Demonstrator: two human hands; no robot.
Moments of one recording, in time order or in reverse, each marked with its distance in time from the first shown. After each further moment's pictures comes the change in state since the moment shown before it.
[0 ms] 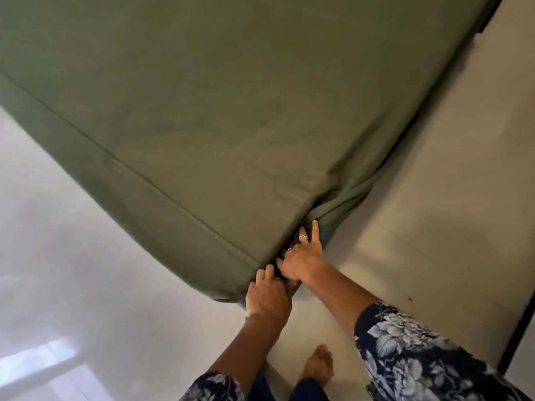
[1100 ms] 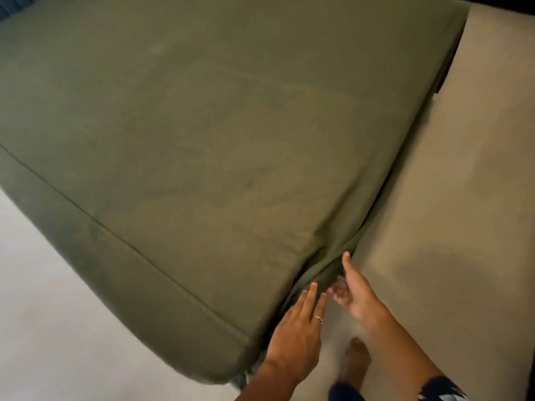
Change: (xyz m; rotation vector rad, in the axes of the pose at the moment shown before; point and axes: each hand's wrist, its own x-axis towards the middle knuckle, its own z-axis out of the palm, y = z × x) left_hand 0.037 0.037 -0.041 -0.177 0.185 0.438; right_hand 0.013 0.116 0.009 2.454 0.238 0.555
